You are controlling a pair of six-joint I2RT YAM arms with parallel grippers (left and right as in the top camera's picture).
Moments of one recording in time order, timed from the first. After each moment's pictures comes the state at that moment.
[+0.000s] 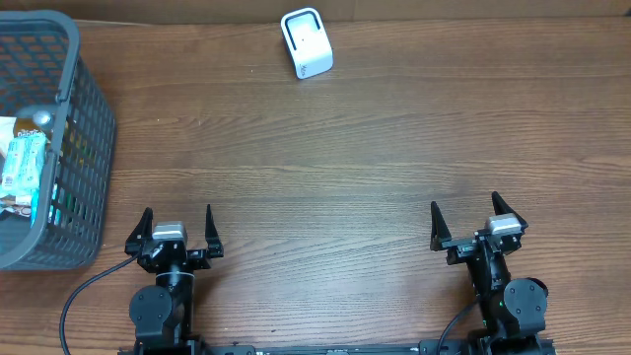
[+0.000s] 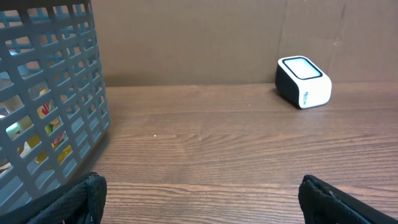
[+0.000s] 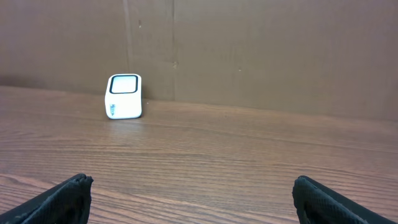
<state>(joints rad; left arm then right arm) 0.05 0.01 0.01 -0.08 -0.02 0.03 0.13 0.01 0.02 -0.03 -0.02 -0.03</state>
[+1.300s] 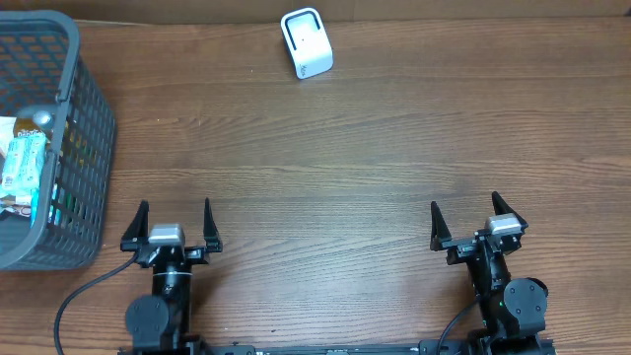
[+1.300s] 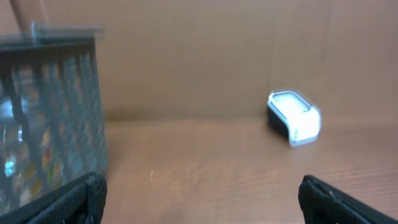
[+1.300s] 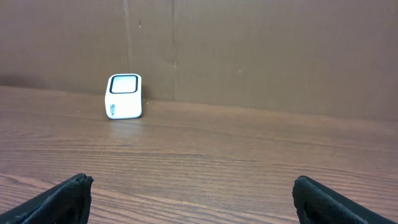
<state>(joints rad) 0.05 0.02 0.01 0.07 0.02 0.04 0.13 0.01 0.02 -0.03 -0.02 -0.03</state>
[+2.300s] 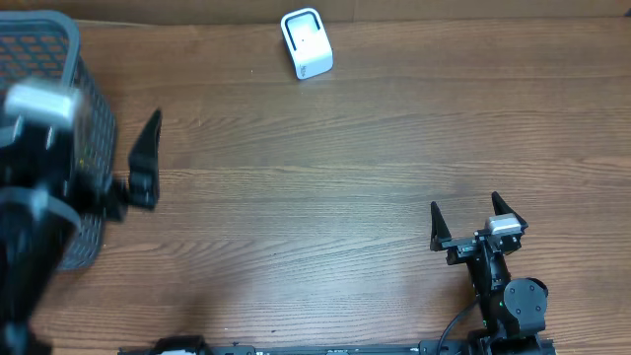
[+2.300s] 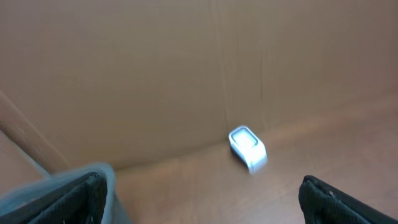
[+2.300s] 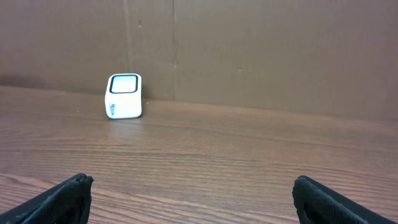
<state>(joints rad) 0.05 1.12 2.04 -1.15 0.23 0.22 0.13 0.01 0.02 -0.03 -0.02 -0.03</state>
